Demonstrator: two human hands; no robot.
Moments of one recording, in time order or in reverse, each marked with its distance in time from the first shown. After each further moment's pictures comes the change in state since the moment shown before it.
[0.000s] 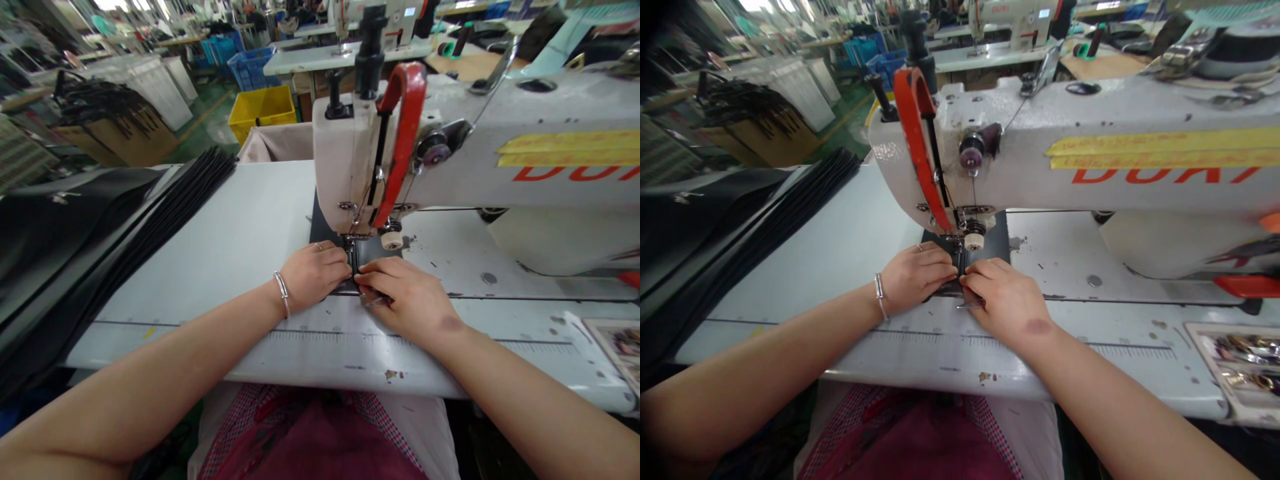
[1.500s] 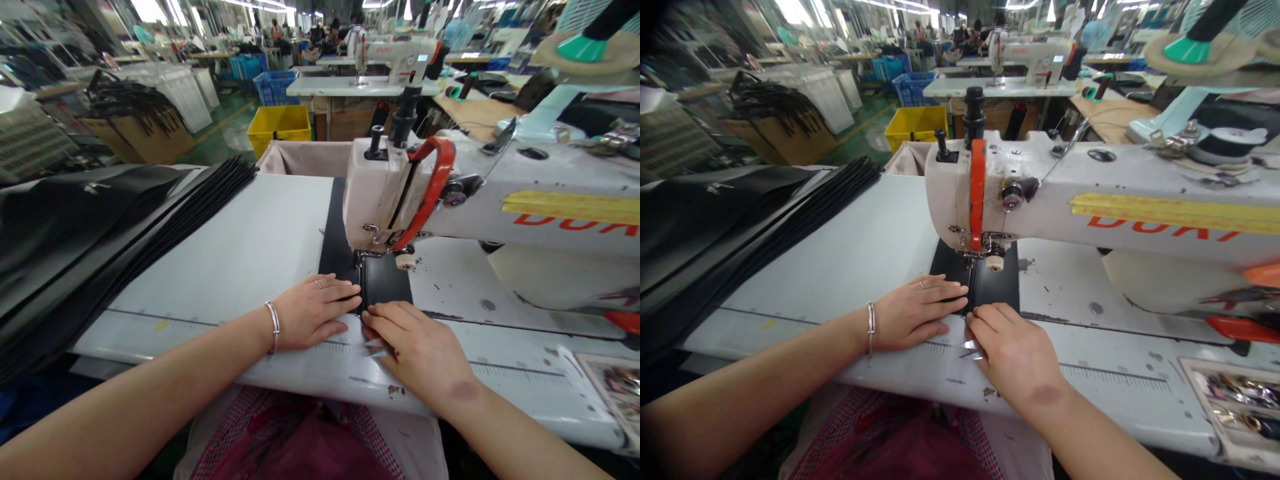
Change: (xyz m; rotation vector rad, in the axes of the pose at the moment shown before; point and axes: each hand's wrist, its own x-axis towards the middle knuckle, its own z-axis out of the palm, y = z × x) left_hand -0.041 0.021 -0.016 -0.119 -0.242 -0.044; right_hand -0.026 -0.028 -0.010 -0.093 -0.098 -0.072
